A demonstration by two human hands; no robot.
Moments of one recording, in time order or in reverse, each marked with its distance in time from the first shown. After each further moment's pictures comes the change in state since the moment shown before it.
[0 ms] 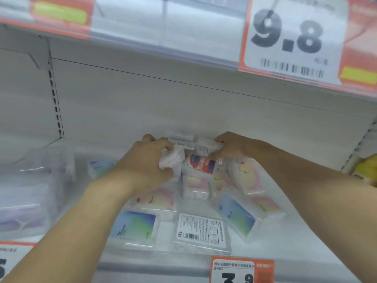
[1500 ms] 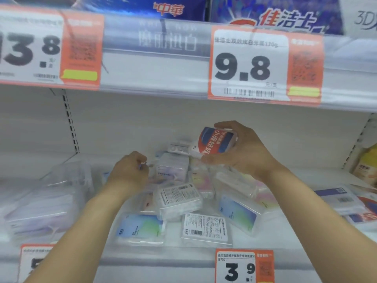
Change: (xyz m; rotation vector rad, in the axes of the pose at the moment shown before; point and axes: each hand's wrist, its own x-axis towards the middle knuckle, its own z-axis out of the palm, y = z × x) left_hand -0.002 -0.040 -0.001 -0.128 0.129 -0.314; right_hand -0.111 -0.035 0.005 0.615 0.450 -0.229
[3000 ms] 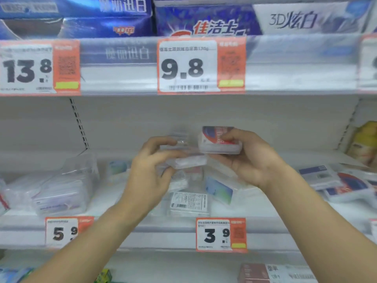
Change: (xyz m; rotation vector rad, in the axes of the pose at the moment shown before) left_hand -0.101 0.069 0.008 -0.138 0.277 0.722; right_hand -0.061 -0.009 -0.033 1.113 -0.046 0.527
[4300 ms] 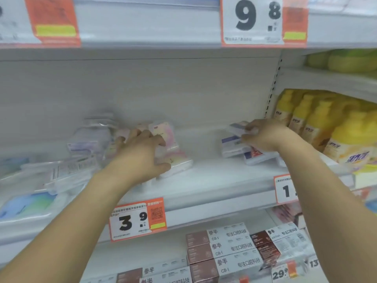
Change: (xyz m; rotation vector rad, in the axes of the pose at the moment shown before) left_hand 0.034 0.056 0.137 0.529 -0.644 -0.089; right_hand -0.026 -0.080 -0.207 -1.797 0.499 0.128
